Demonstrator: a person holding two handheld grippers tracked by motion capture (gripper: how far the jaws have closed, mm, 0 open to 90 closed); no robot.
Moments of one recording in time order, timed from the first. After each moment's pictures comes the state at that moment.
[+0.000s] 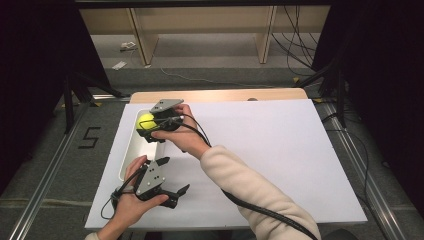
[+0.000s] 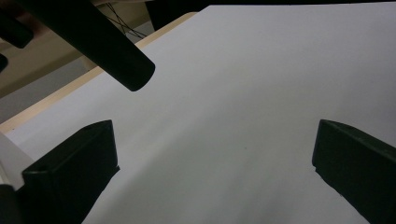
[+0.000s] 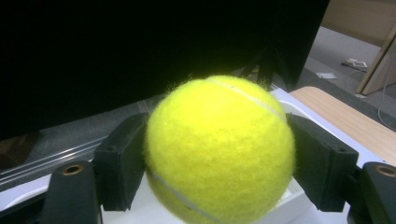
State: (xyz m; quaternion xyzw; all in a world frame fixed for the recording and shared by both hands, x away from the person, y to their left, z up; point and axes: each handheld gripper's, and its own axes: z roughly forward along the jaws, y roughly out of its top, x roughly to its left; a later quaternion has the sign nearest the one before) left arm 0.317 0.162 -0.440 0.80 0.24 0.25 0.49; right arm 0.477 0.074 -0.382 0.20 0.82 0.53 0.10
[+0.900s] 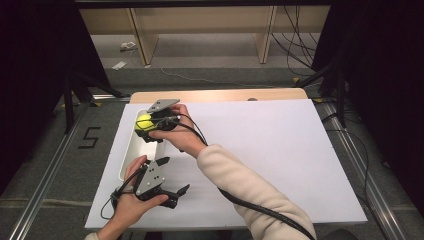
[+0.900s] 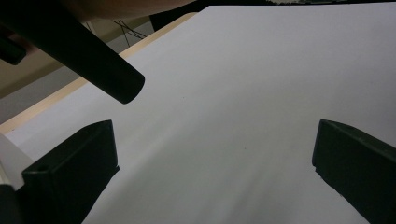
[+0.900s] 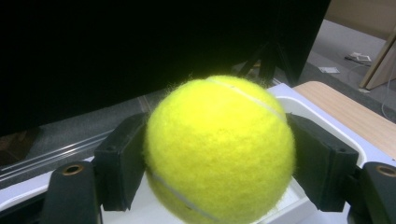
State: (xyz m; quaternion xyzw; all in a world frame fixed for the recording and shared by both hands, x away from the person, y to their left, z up) left arm 0.316 0.162 -0.439 0.80 0.24 0.25 0.49; right arm 0.483 0.083 -0.388 0.20 0.82 0.52 0.10
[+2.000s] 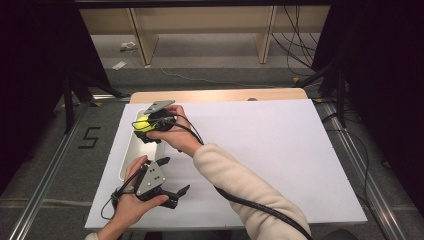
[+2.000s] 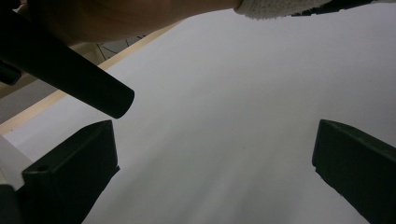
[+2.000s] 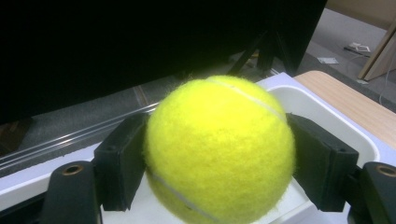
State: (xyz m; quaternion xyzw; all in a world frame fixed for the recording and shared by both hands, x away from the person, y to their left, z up) left arm 0.316 0.161 -0.439 0.80 0.24 0.25 0.49; right arm 0.490 0.094 -0.399 0.21 0.84 0.50 0.10
